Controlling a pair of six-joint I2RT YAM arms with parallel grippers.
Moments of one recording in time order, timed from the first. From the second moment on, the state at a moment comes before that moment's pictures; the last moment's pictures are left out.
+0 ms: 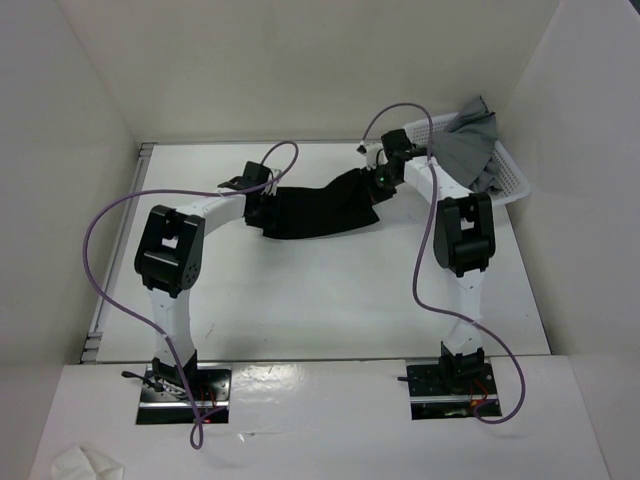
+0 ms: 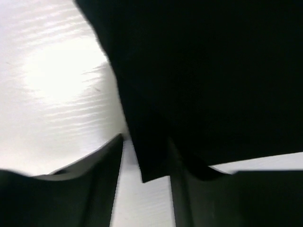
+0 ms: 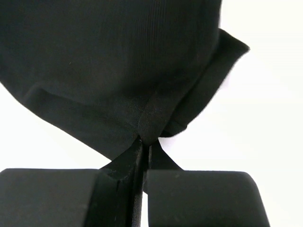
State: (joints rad) left arm -0.29 2.03 1.41 -0.41 0.02 -0.14; right arm 0.22 2.19 1.78 -0.69 -0.39 -0.17
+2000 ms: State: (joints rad) left arm 0.24 1.79 1.56 -0.64 0.30 -0.10; right arm 0.63 2.23 2.10 -0.85 -0.22 -0.19
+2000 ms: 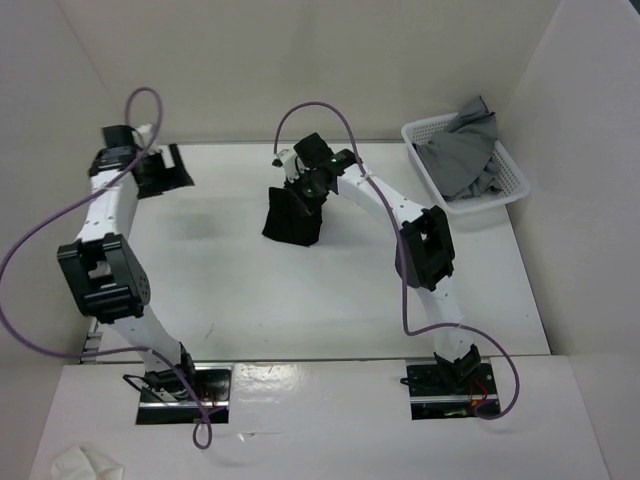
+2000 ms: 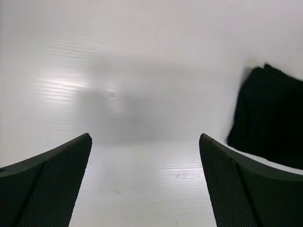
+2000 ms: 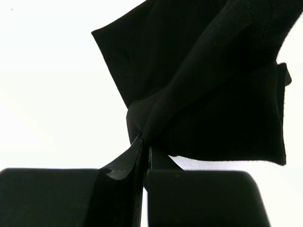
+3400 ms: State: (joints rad) left arm 0.70 1.39 1.47 -1.07 0.50 0.26; right arm 0.67 2.36 2.68 -1.04 -0.51 -0.19
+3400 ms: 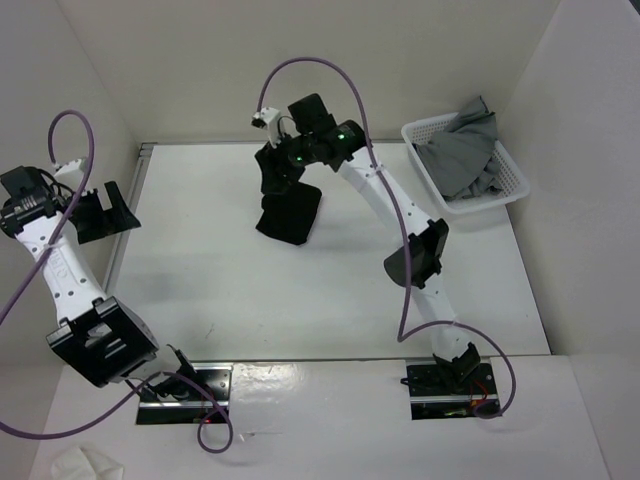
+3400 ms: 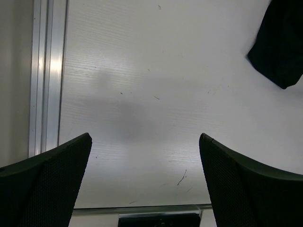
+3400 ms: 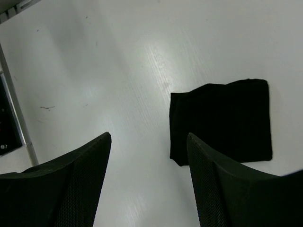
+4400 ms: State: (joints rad) left arm 0.74 1.29 1.45 -1.09 0.43 0.34; right arm 0.71 2.64 2.77 -1.03 -0.16 -0.16
